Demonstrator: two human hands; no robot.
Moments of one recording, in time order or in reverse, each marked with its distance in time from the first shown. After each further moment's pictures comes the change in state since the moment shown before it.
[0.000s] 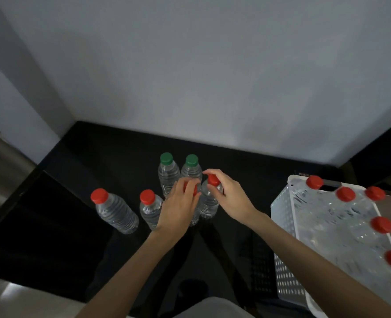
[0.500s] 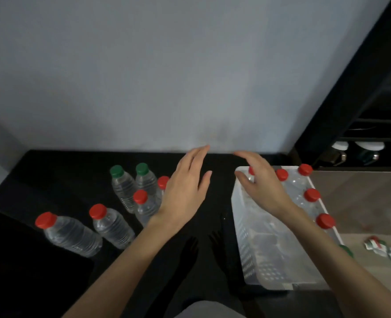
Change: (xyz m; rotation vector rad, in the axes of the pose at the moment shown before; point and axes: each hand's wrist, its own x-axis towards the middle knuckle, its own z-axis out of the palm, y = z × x) left_hand 0.035 0.136 -0.014 -0.137 0.121 0.293; right_hand -0.091 0.021 -0.138 -0.256 0.400 0.061
